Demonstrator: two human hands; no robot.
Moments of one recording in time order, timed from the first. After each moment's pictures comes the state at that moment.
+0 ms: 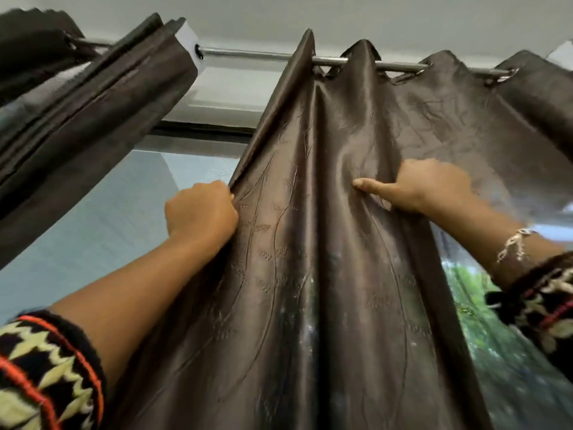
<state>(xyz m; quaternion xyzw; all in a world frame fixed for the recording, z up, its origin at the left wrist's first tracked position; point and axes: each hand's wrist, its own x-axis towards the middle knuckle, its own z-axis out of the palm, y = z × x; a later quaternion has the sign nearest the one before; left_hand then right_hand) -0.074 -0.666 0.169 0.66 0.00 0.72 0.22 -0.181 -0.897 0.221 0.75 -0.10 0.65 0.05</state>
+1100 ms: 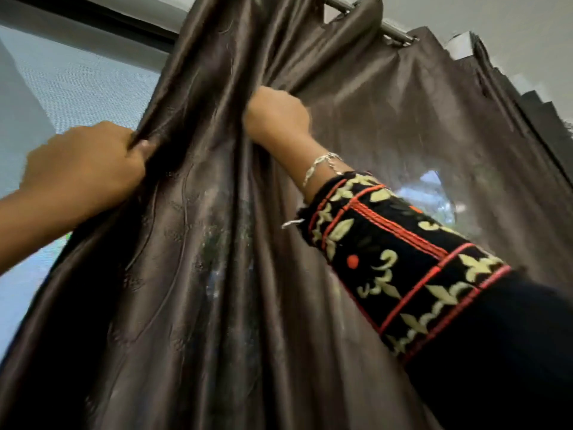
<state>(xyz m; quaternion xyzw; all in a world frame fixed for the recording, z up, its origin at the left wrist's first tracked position) -0.025 -0.655 0.137 0.65 -0.24 0.64 0.33 -0.129 -0.804 0.208 0.72 -0.05 0.69 0.06</state>
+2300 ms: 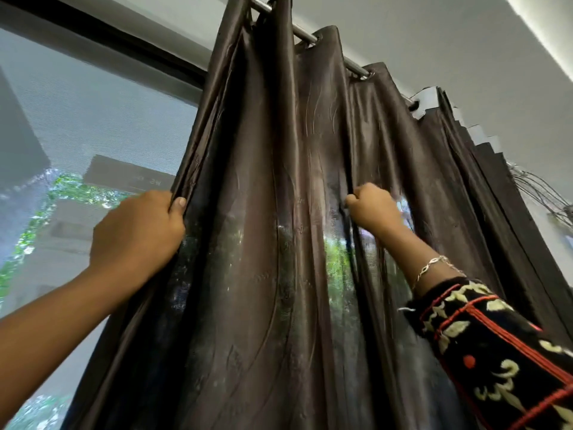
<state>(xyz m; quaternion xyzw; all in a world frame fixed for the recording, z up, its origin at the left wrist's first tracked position) -0.051 -0.716 0.108 0.63 -0.27 0.59 0.43 -0.188 -0.953 0.186 0.73 -0.19 0.65 -0.02</state>
